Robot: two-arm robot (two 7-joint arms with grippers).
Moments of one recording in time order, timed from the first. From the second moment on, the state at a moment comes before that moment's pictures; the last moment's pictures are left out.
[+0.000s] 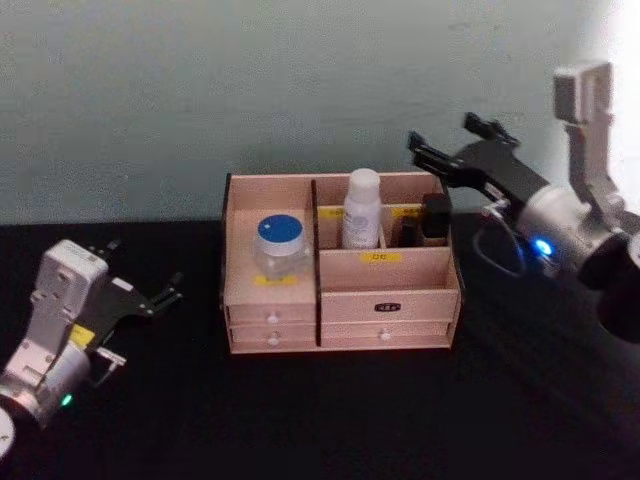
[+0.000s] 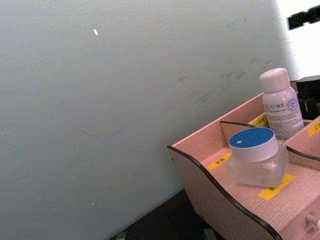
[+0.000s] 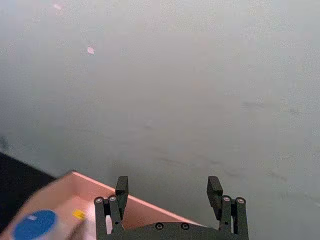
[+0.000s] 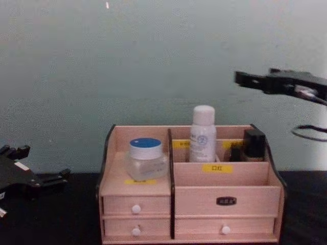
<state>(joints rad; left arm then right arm) -0.20 0.60 0.45 -1.41 -0.25 -0.12 0.03 0.52 0.30 -0.33 -1.25 0.40 0.04 0.31</state>
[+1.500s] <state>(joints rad) -0.20 0.60 0.45 -1.41 -0.25 -0.12 0.03 0.37 0.21 -0.20 -1.16 0.25 0.03 0.08</state>
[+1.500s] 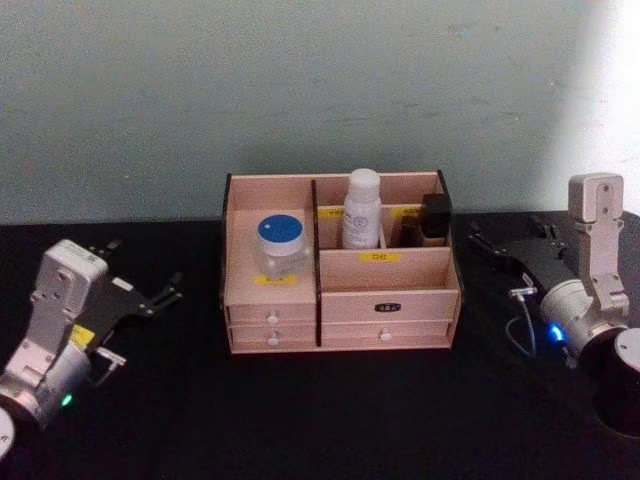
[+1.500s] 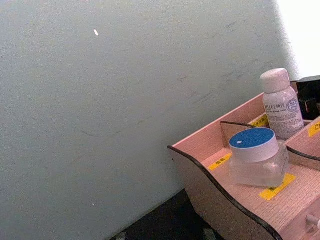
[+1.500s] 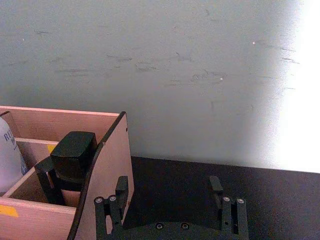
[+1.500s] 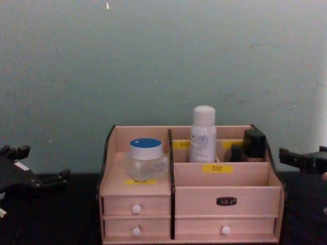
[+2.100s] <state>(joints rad) -0.20 0.60 0.45 -1.41 -0.25 -0.12 0.03 0.37 0.21 -0.20 -1.16 0.25 0.03 0.08</state>
